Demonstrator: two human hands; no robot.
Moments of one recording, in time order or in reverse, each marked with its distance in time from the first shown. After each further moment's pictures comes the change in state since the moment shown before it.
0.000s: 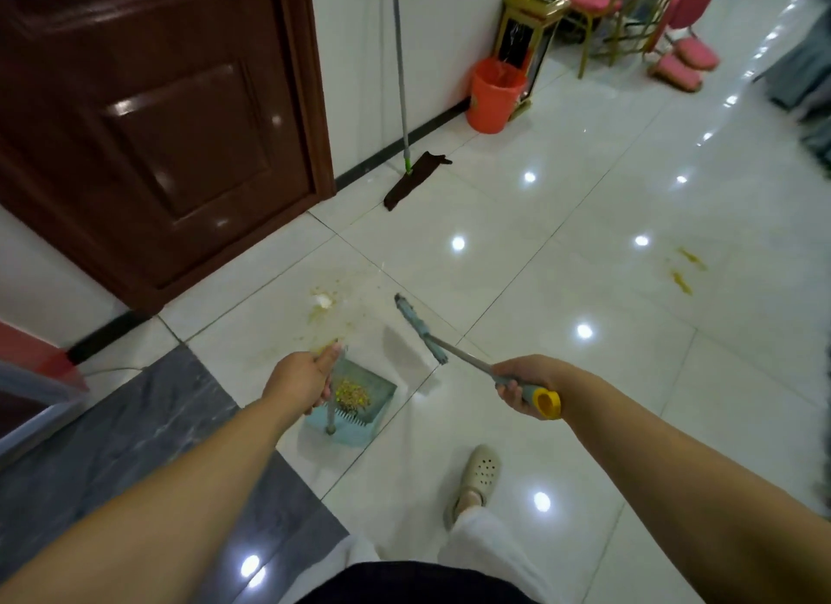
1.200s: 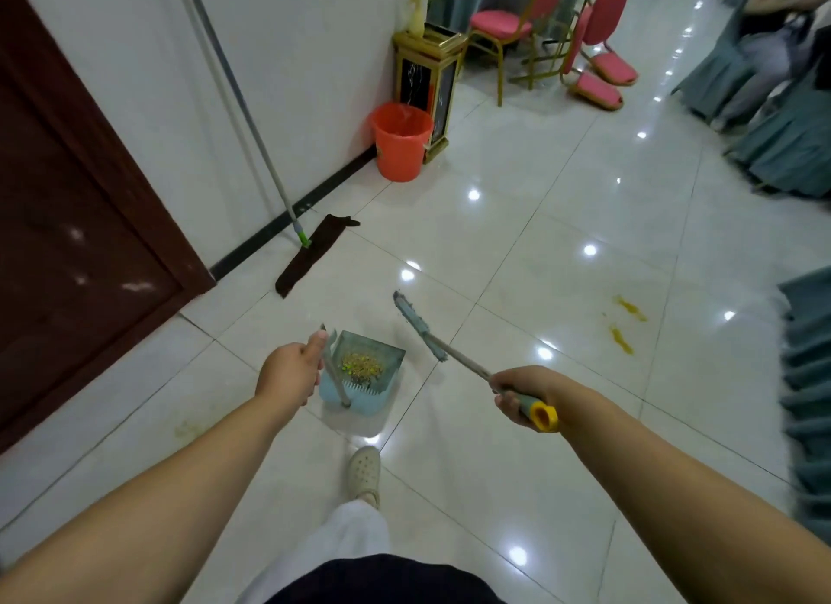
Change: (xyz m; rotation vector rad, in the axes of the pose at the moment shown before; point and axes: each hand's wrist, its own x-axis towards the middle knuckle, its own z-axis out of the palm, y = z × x) left_hand 0.342 0.430 0.206 -0.020 0.101 0.082; right_hand 0.094 -0.404 -0.325 0.109 0.137 -0.027
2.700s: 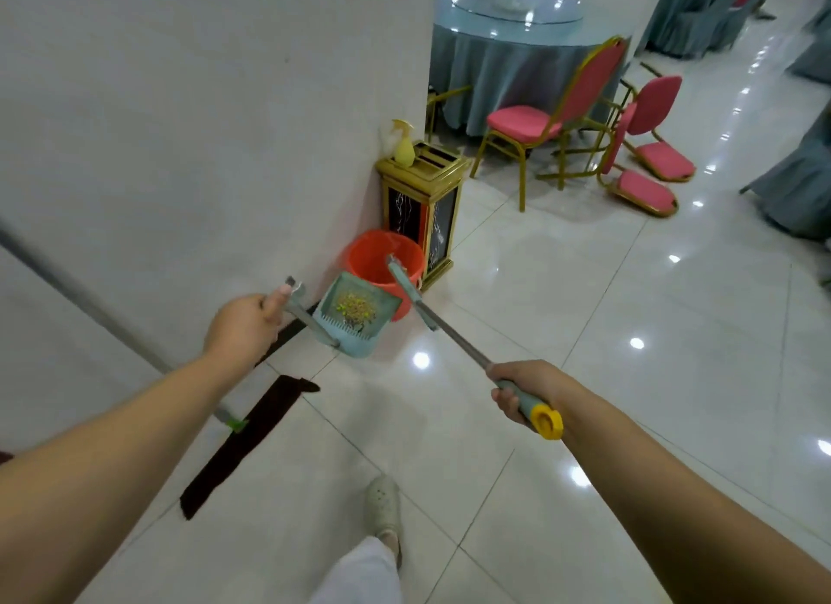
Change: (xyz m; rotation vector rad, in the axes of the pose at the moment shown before) left_hand 0.597 0.552 0.105 0.265 0.300 0.272; right_hand 0.217 -0.772 -0.157 0.020 -0.080 -0.232
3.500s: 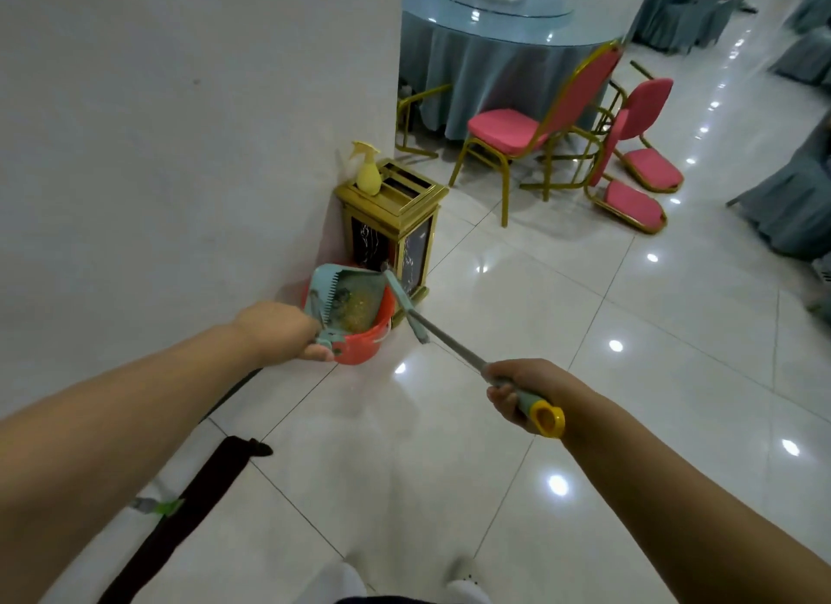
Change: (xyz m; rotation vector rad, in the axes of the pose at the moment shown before) left_hand 0.274 0.125 0.110 0.888 -0.534 0.666; right_hand 0.137 -0.239 -0.036 0.078 -0.026 0.093
